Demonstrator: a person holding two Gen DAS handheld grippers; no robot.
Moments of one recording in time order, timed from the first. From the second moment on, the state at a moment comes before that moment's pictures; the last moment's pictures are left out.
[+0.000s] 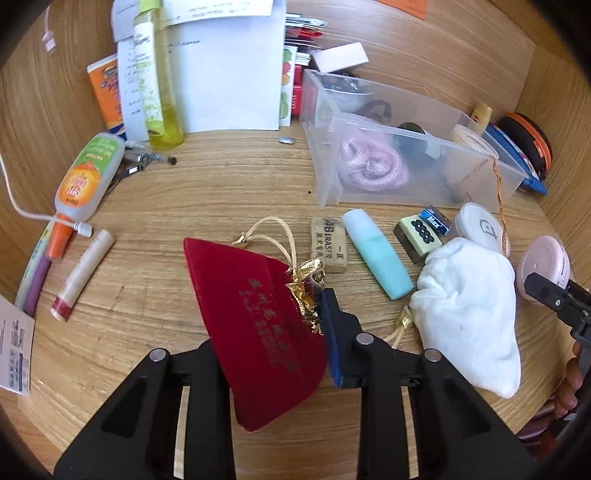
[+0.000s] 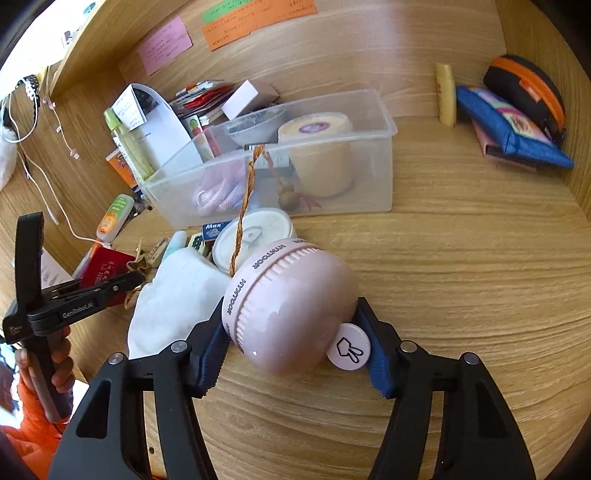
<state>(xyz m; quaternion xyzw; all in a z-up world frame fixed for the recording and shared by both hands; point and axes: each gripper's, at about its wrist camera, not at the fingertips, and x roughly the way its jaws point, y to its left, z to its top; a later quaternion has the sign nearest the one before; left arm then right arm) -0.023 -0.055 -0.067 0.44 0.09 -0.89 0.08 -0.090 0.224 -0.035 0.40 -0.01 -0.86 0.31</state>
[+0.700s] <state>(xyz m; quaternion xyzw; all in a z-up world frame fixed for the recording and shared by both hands) -0.024 -0.075 -0.020 0.36 0.15 -0.92 0.10 -0.102 0.222 0.001 0.36 -0.03 -0.88 0.32</state>
